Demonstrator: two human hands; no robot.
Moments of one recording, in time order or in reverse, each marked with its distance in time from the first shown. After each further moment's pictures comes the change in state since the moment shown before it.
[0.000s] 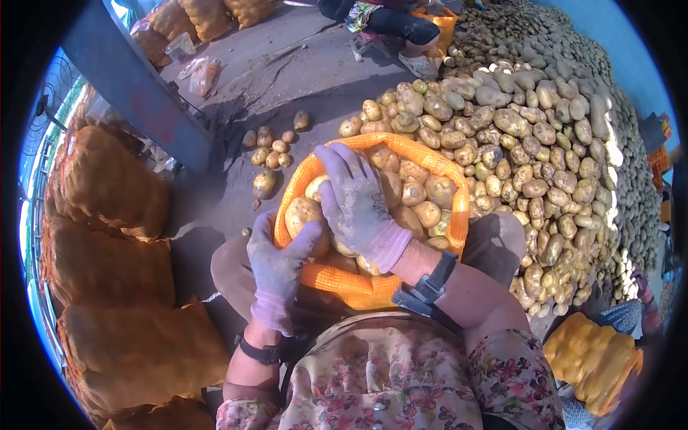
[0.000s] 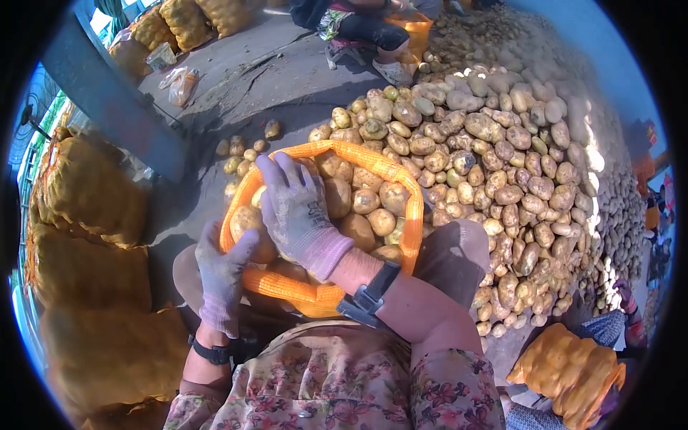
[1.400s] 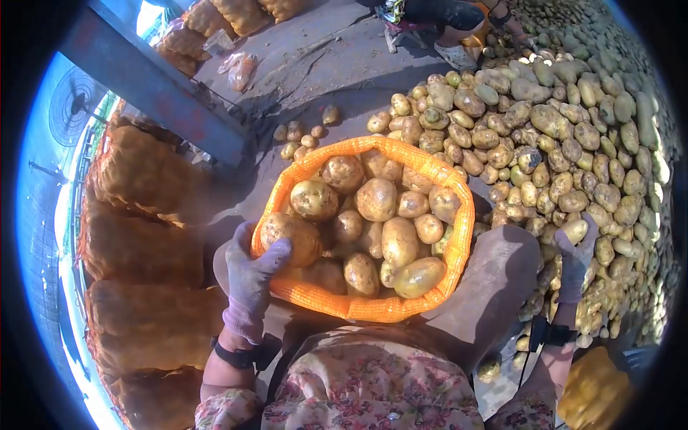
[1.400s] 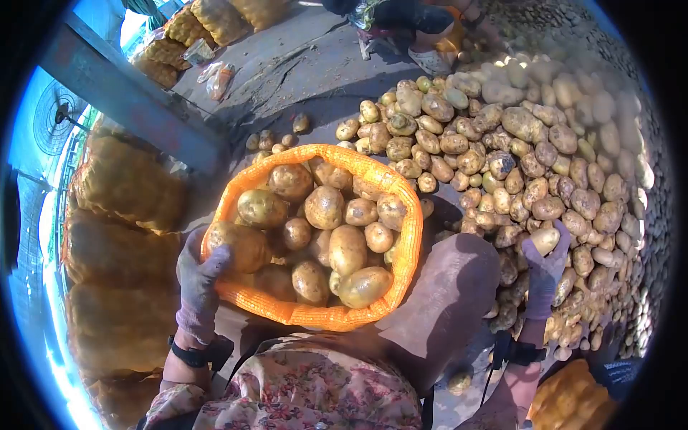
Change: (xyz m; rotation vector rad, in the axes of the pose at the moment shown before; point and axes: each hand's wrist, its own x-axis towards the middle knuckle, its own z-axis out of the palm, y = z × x) left_hand -0.016 0.016 0.002 0.123 0.036 0.054; right_hand -0.191 0.252 -0.270 -0.232 0.342 0.645
